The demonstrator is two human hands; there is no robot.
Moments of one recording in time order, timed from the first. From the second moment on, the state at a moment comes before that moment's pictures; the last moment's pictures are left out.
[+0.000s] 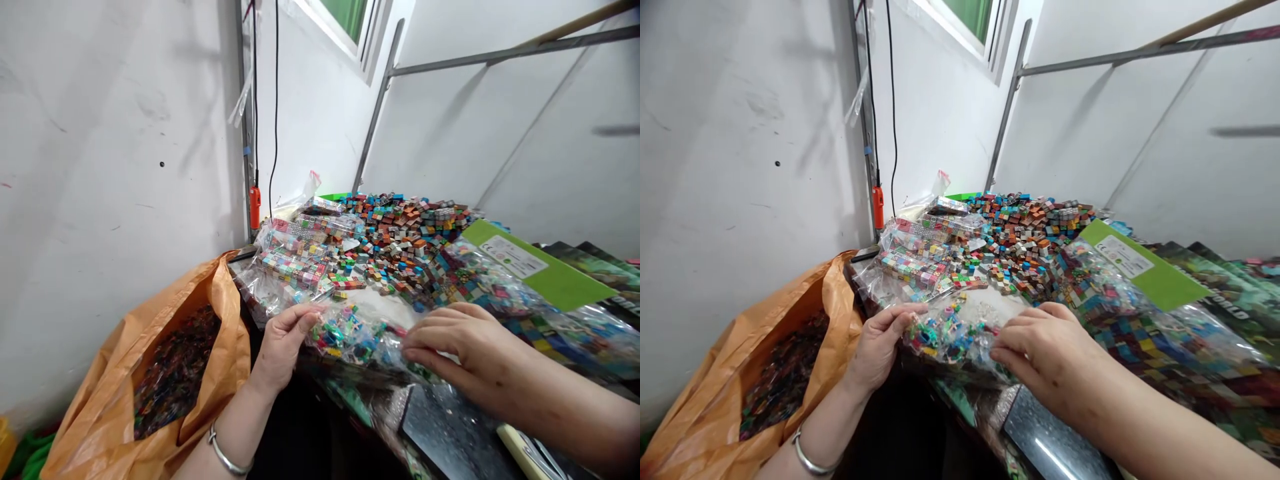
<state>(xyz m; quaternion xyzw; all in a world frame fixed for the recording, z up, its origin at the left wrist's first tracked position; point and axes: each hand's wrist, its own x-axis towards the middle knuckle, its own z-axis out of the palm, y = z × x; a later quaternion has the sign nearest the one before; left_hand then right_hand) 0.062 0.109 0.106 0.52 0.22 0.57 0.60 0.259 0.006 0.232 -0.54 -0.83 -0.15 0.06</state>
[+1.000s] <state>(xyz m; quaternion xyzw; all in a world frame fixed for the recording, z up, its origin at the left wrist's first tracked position) 0.064 0.116 0.109 0.53 0.17 0.46 0.69 0.222 0.062 0.251 -0.61 -0.79 -0.04 0.05</state>
